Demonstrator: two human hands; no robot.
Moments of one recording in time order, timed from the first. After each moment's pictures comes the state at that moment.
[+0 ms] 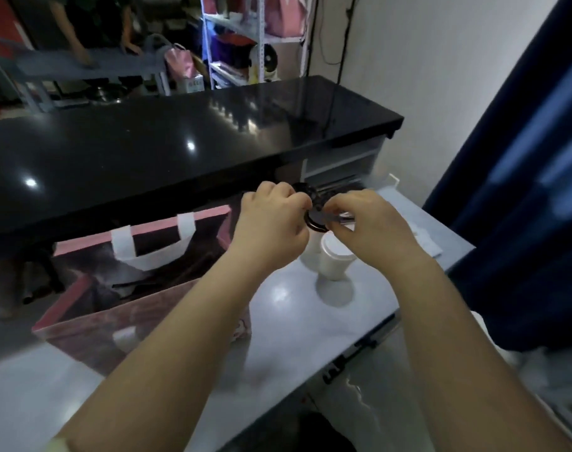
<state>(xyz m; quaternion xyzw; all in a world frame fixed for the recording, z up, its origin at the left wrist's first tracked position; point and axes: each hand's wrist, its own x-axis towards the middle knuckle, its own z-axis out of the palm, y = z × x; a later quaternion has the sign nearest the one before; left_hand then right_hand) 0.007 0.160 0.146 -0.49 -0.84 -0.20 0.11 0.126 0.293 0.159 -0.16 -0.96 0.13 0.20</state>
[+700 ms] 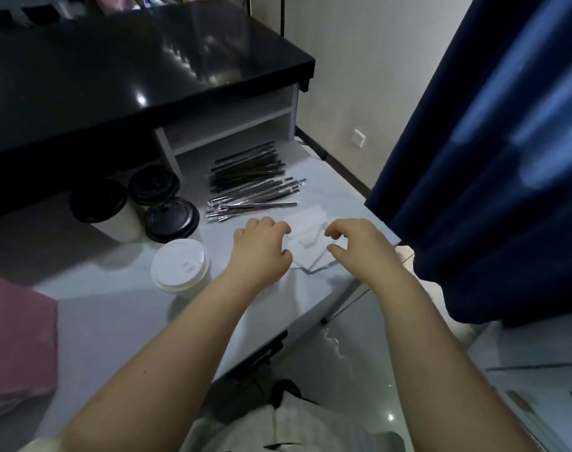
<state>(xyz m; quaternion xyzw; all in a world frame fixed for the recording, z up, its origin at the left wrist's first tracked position) 0.092 0.466 0.001 -0.44 -0.89 -0.11 -0.11 0.229 0.605 0.022 -0.31 -0.92 0.25 0.02</state>
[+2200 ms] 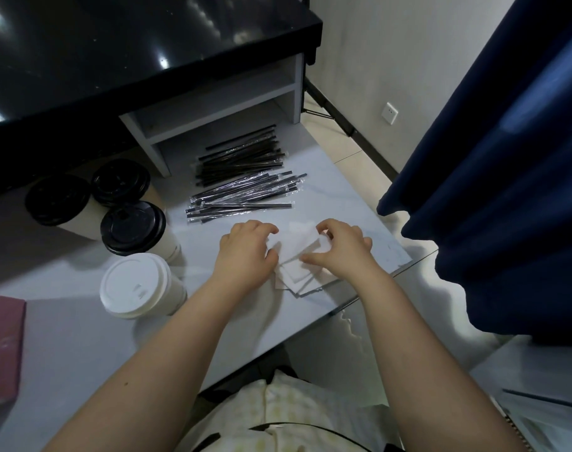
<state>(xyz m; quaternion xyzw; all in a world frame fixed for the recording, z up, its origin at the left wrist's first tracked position) 0.073 0.515 -0.042 -0.34 -0.91 -0.16 -0.15 0.176 0.684 -0.074 -0.34 -0.87 0.34 -0.05</state>
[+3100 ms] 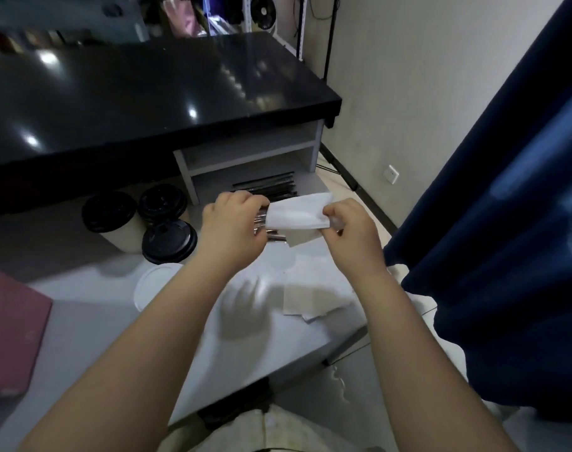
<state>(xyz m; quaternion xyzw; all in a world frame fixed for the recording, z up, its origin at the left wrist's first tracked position) 0.043 0.492 0.052 -0.35 -0.92 -0.17 0.05 0.158 0.659 0.035 -0.18 -0.88 0.35 0.27</state>
